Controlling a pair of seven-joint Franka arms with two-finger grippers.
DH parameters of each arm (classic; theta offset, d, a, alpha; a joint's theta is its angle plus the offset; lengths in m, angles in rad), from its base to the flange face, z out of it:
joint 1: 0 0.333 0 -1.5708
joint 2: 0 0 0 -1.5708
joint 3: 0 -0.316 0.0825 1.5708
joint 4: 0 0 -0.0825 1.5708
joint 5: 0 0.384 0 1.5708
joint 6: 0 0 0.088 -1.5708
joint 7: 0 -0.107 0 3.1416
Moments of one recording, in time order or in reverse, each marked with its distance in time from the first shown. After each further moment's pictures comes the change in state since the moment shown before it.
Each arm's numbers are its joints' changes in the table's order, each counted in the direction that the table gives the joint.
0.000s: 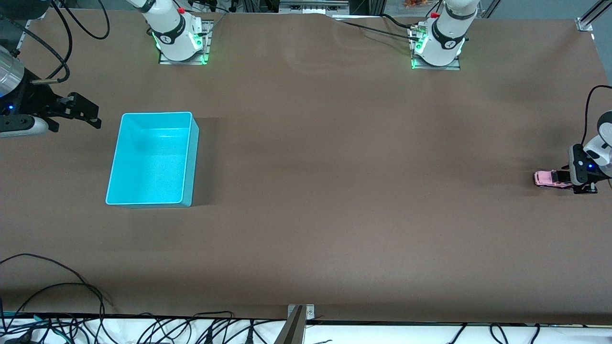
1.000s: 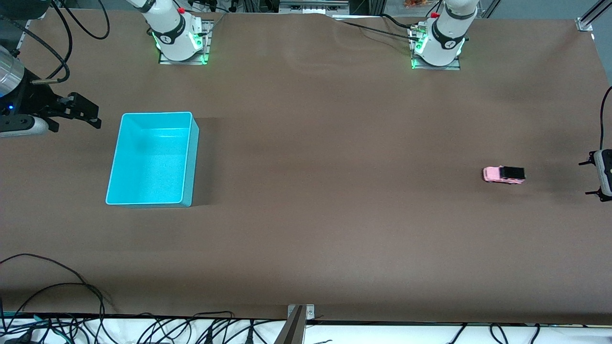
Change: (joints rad) left arm -0.061 -0.003 0.024 -0.273 -0.078 -0.399 0.160; right arm 0.000 0.000 0.000 0.000 0.000 0.000 0.000
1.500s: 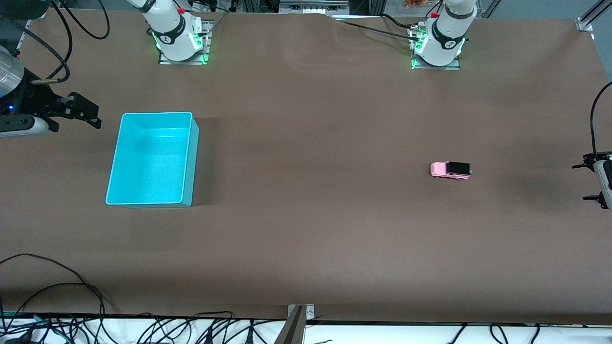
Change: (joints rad) left arm -0.129 -0.039 0.009 -0.144 -0.072 -0.246 0.291; right arm 0.000 0.000 0.000 0.000 0.000 0.000 0.000
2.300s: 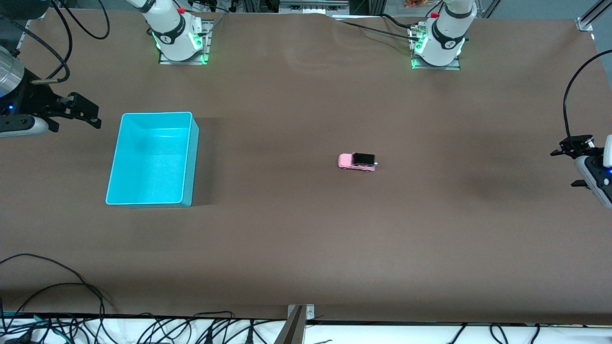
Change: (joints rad) left arm -0.123 -0.159 0.058 -0.003 -0.018 -0.196 0.470; right arm 0.000 0.000 0.000 0.000 0.000 0.000 0.000
